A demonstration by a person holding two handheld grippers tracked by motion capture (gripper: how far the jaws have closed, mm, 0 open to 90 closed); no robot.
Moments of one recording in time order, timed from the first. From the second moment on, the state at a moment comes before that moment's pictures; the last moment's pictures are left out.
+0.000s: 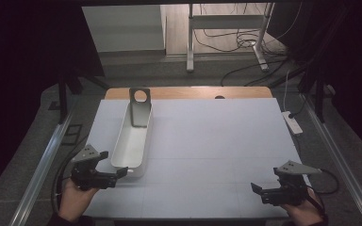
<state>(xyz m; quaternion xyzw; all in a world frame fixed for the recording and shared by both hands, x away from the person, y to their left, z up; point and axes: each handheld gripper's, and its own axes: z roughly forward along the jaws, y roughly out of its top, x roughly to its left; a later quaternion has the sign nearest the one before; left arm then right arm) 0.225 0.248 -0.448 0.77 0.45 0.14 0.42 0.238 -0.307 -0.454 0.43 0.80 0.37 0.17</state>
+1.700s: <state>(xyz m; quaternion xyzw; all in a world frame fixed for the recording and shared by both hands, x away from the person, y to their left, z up) 0.175 0.281 -0.465 0.76 0.47 0.15 0.42 0.237 -0.307 -0.453 0.43 0.80 0.37 0.17</state>
